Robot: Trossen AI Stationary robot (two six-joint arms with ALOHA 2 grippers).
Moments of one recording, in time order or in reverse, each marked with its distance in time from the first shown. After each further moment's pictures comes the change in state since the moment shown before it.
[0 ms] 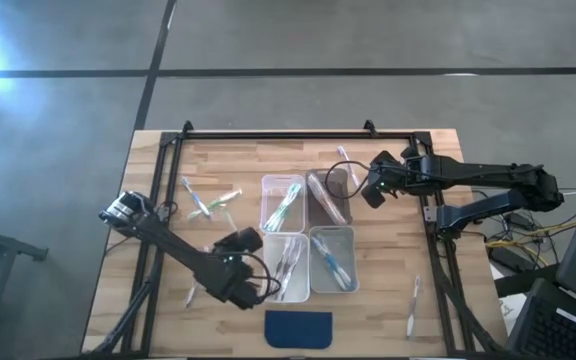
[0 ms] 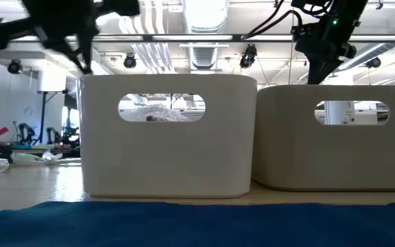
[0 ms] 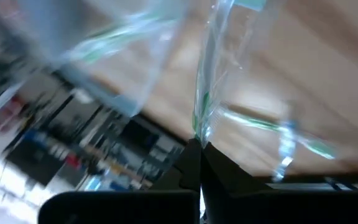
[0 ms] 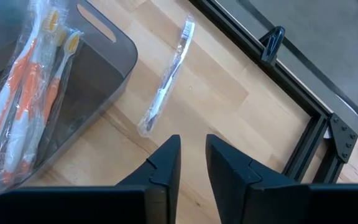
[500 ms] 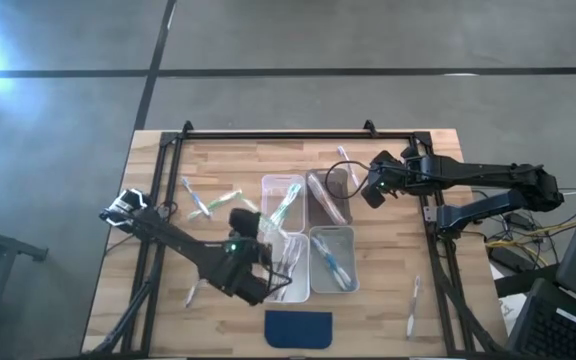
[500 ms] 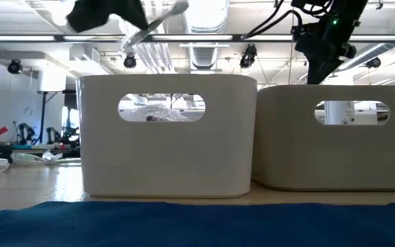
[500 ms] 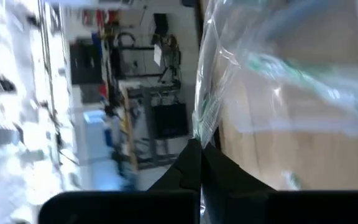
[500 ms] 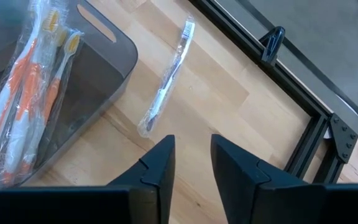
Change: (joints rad) left arm 0.050 -0.002 0.175 0.000 -0.434 -0.605; right arm 0.000 0.000 0.000 0.001 0.000 0.000
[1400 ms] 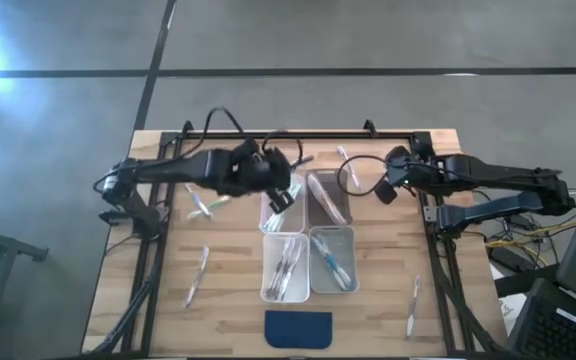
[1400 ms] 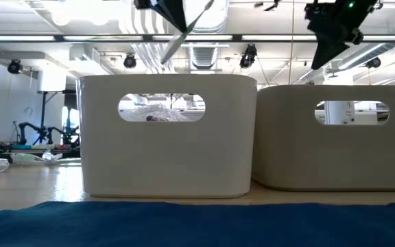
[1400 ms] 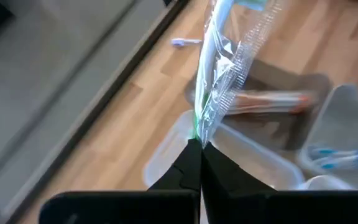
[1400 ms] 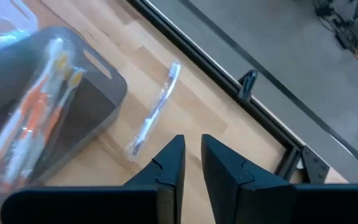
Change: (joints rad) left arm 0.488 -0.140 0.254 0.395 0.644 -0.115; right arm 0.032 -0.172 0.000 0.010 0.090 -0.114
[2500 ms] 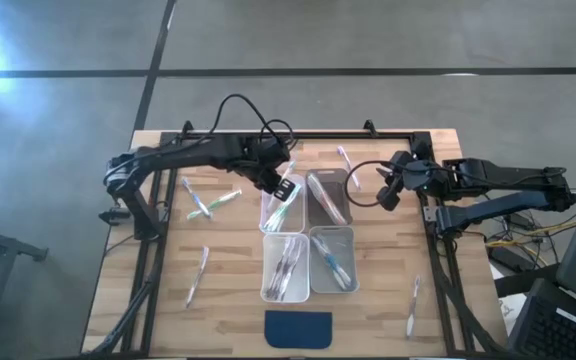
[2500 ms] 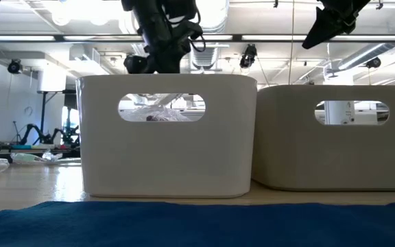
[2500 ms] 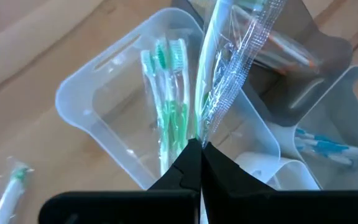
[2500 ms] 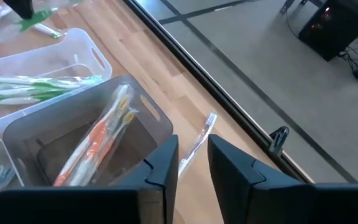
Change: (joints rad) left arm 0.276 -0.001 -0.338 0.209 0.595 -0.268; right arm 0.126 -0.084 0.000 0.154 -0.002 -0.130
